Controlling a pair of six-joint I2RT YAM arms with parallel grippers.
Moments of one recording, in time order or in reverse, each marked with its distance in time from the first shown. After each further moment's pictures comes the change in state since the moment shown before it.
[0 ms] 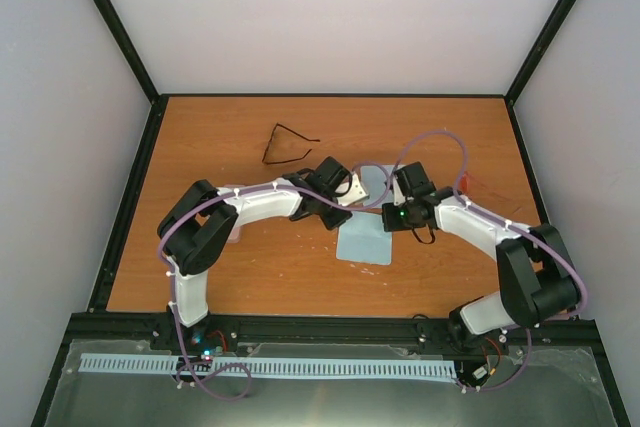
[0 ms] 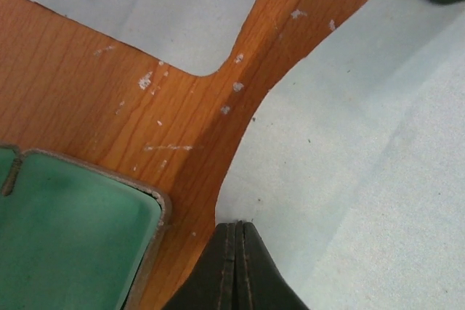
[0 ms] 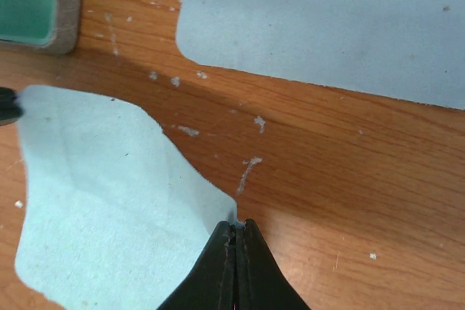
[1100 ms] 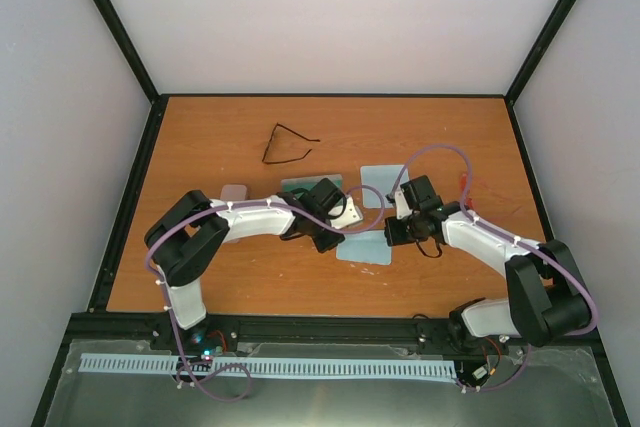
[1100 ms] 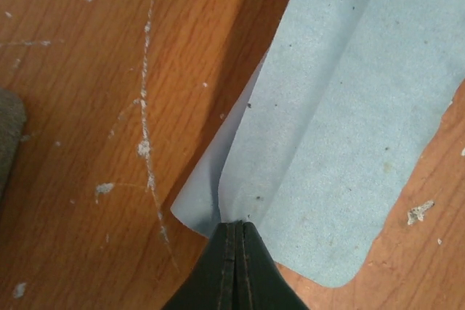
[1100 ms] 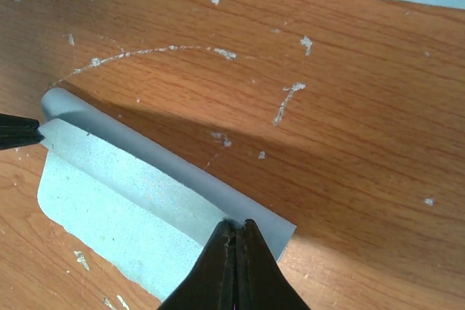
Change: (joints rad) left arm -0.058 -0.098 -0.193 0.026 0.042 -0.022; right arm -0.006 -0.129 -0.147 0.041 -0.109 -0.043
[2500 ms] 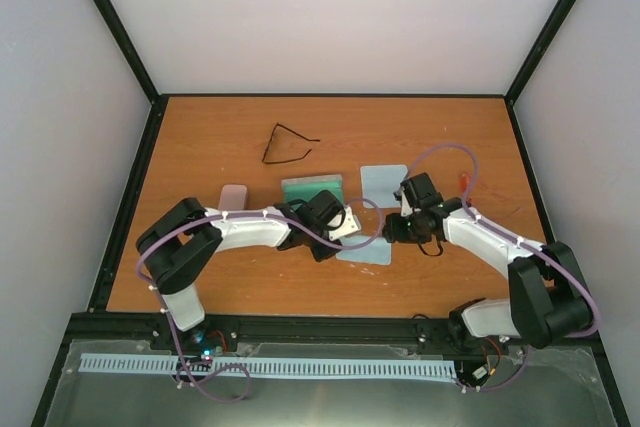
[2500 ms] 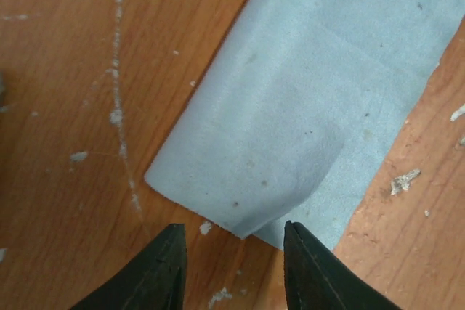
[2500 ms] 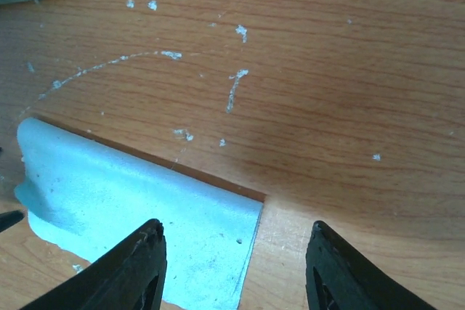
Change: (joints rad) left arm -0.055 -0.050 -0.099 0.062 -0.073 0.003; right arm -0.001 -0.020 0.034 -0.089 0.067 0.155
